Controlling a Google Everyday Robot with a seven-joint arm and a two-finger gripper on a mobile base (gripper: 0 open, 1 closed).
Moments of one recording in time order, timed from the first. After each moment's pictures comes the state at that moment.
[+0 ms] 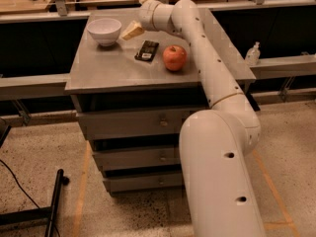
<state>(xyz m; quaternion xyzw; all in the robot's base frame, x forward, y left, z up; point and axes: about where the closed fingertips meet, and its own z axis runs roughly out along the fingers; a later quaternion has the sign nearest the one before) 0.930 0.091 0.936 -0.56 0.48 0.02 0.67</state>
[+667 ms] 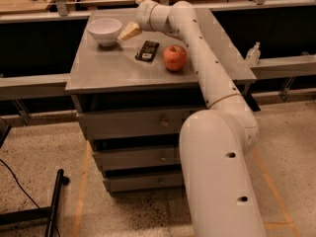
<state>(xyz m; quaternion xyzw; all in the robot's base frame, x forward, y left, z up) 0.929 0.100 0.939 -0.58 0.44 -0.01 0.69</state>
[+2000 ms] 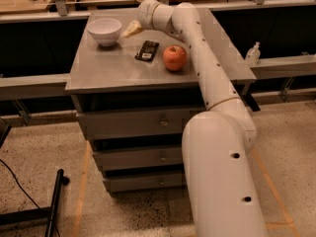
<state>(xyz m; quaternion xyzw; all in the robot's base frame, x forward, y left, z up) 0.929 0.095 0.951 -0.60 0.38 -0.07 0.71</state>
